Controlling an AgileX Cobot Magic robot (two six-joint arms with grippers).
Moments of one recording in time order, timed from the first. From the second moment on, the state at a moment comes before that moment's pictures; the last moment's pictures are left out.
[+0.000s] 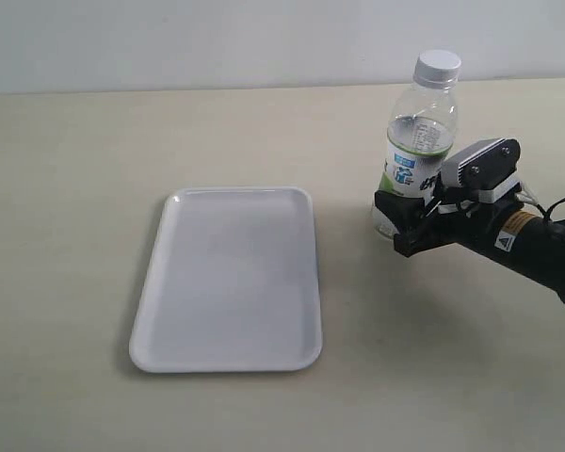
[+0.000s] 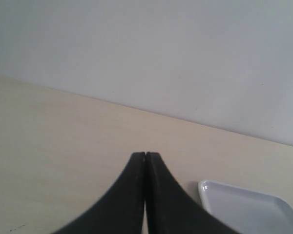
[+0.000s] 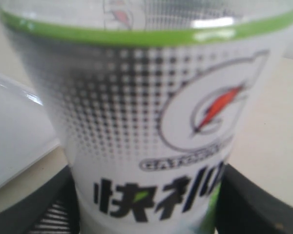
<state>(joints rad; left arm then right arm) -0.06 0.01 0.00 0.04 0.16 -0.30 -0.08 2.18 -0.60 -0.58 -1.21 0.08</state>
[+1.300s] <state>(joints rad) -0.06 0.01 0.00 0.04 0.00 -0.53 -0.08 2.15 -0.60 -0.60 -1.16 0.08</state>
